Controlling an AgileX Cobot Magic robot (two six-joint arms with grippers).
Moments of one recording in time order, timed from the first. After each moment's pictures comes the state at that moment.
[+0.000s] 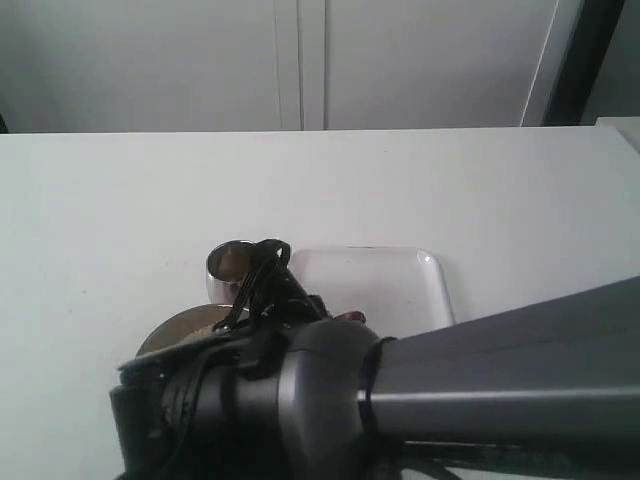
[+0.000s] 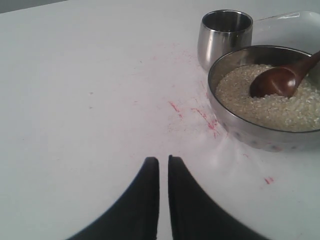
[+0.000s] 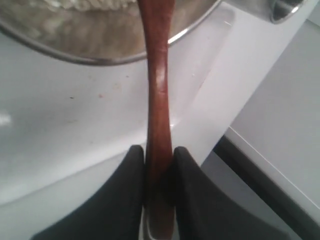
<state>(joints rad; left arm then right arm) -0.10 0.00 0.01 -0.29 0.25 0.27 1.12 1.91 -1.21 -0.95 1.18 -0.06</state>
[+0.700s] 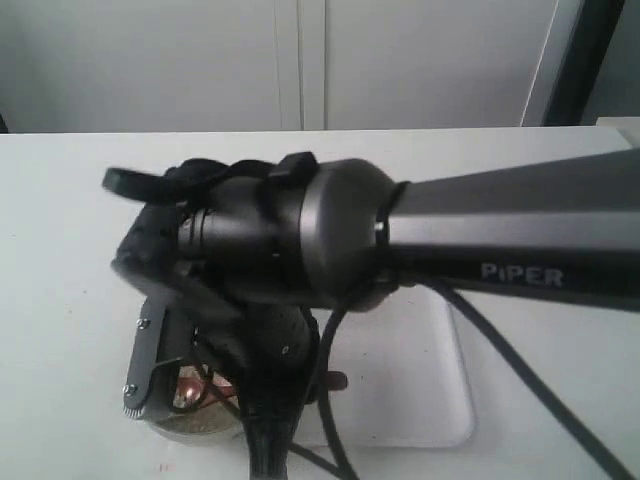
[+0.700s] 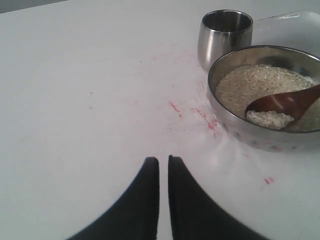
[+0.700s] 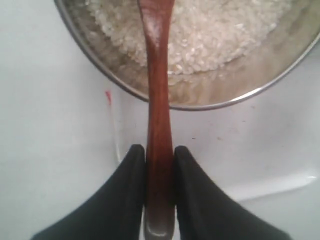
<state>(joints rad) -0.10 0.00 0.01 -0.29 0.25 0.27 0.95 1.91 -1.43 -0.31 1.21 -0.34</state>
